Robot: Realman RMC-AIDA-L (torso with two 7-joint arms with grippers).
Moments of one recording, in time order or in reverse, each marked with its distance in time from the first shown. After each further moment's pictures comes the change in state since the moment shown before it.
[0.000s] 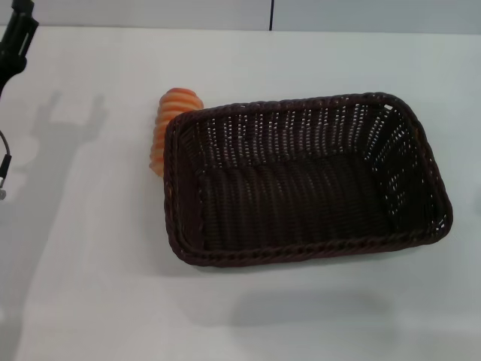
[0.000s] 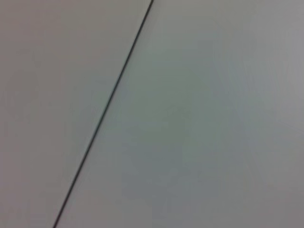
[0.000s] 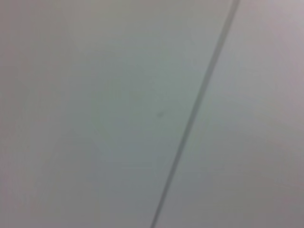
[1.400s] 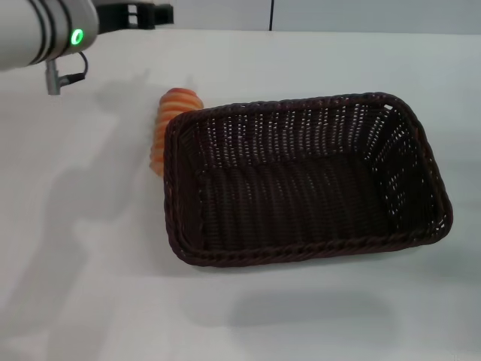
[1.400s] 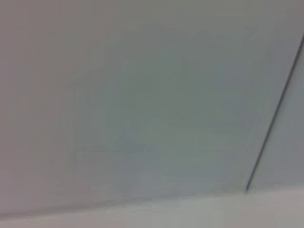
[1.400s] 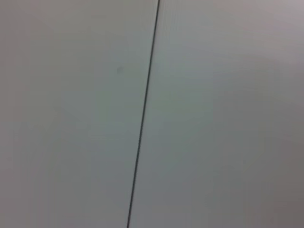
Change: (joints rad) left arm -0.219 -0.001 -0.217 -1.013 0.104 -2.050 0.322; right arm 0.190 -0.001 -0.053 0.666 -0.012 -0.408 0.568
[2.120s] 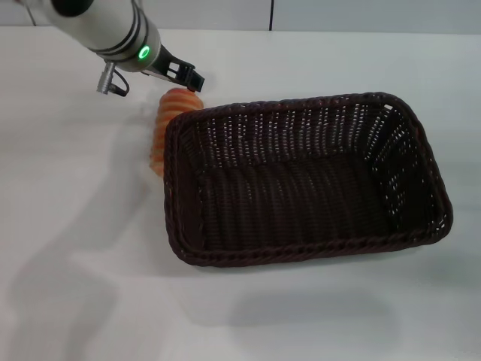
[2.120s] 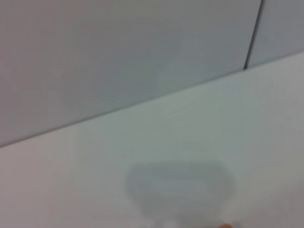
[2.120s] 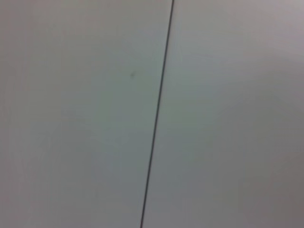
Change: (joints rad) left arm -0.438 0.012 -0.026 0.550 0.004 -0.180 0.064; right arm -0.005 -0.003 -0.031 0.009 -0.018 -0.029 -0.002
